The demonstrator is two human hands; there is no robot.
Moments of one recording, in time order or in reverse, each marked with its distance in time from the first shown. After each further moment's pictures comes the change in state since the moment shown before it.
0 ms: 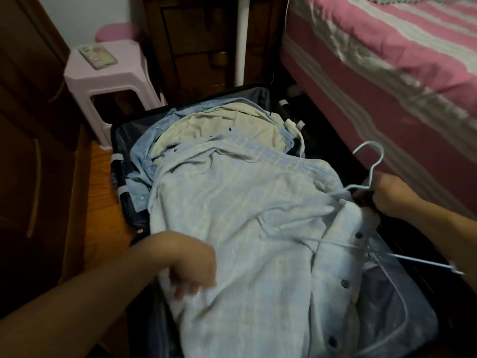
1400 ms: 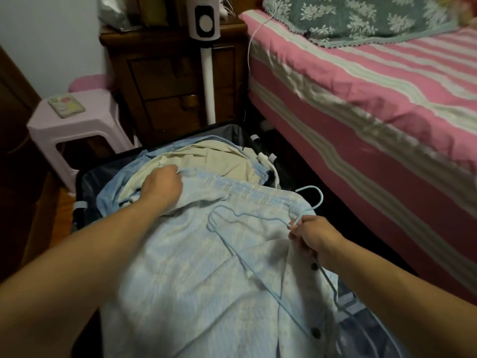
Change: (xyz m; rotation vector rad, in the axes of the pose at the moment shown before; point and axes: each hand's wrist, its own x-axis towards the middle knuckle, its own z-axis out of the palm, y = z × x) left_hand 0.054 -0.011 -0.200 -0.223 1.460 -0.154; right_hand -0.014 -0.074 0.046 0.994 -0.211 0.264
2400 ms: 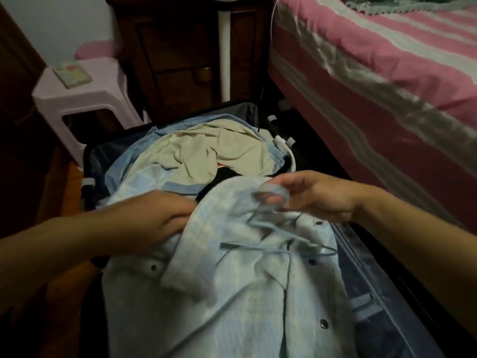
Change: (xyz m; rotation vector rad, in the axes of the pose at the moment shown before) left_hand -0.104 -0.018 -0.081 -0.040 -0.535 0.744; right_hand 0.011 -0.083 0.001 -0.115 -0.814 -0.304
